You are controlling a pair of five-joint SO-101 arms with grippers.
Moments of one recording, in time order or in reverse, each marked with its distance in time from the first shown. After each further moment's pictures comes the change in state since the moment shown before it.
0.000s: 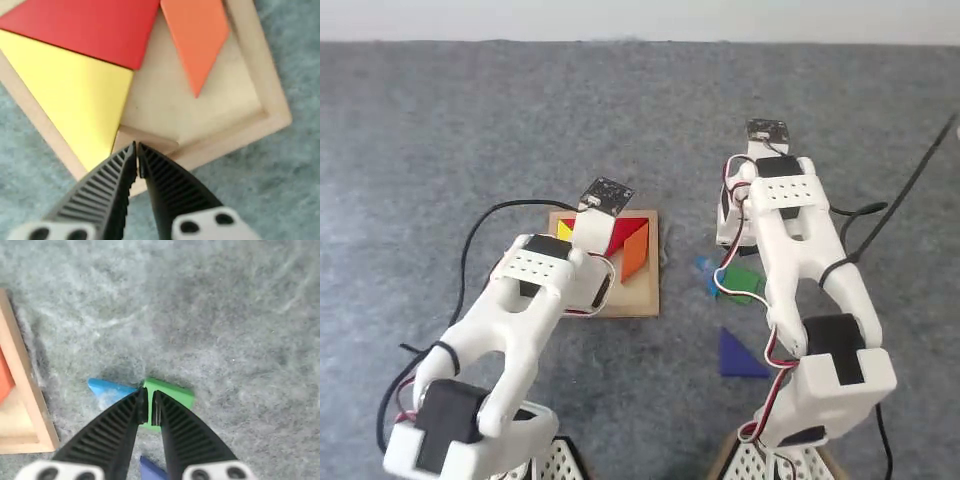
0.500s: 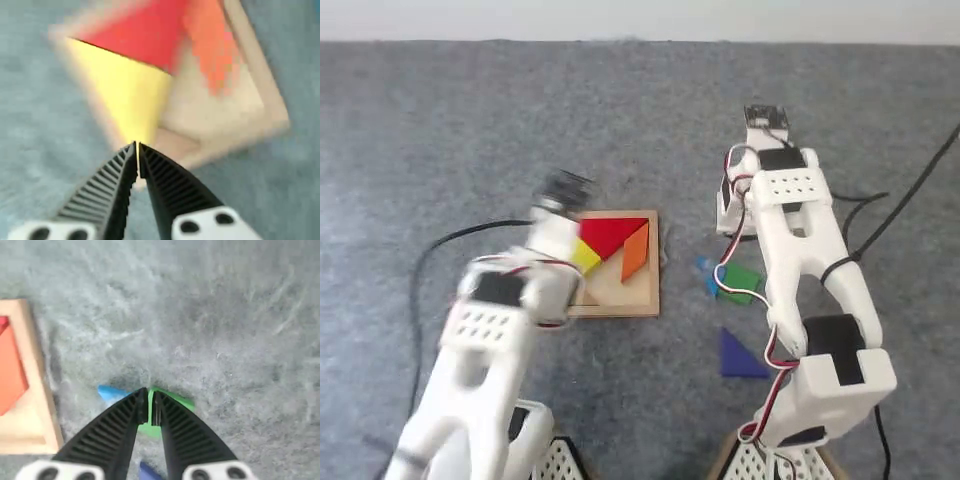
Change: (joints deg) left arm -8.1 -32.4 10.5 1.0 2.1; right arm -0.6 0.0 -5.8 2.4 3.8
